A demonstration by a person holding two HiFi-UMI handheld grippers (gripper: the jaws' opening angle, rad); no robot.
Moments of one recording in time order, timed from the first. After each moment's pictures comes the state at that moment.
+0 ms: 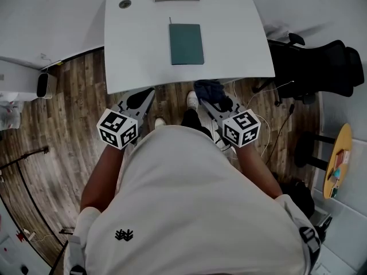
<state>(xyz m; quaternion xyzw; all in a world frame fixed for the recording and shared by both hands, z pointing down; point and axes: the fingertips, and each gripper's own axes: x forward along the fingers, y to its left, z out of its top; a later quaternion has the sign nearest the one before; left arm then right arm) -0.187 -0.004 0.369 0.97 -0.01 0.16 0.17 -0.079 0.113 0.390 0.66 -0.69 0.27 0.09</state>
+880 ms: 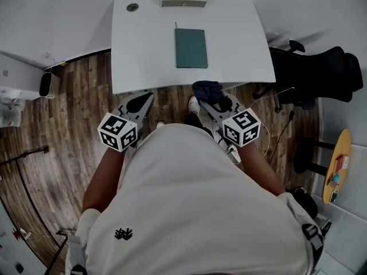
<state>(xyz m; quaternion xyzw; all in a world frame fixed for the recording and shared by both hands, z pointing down) -0.212 -0.011 0.372 0.97 -0.02 0.15 0.17 -0.094 0.097 0.377 0.64 -0.72 0.26 0.12</state>
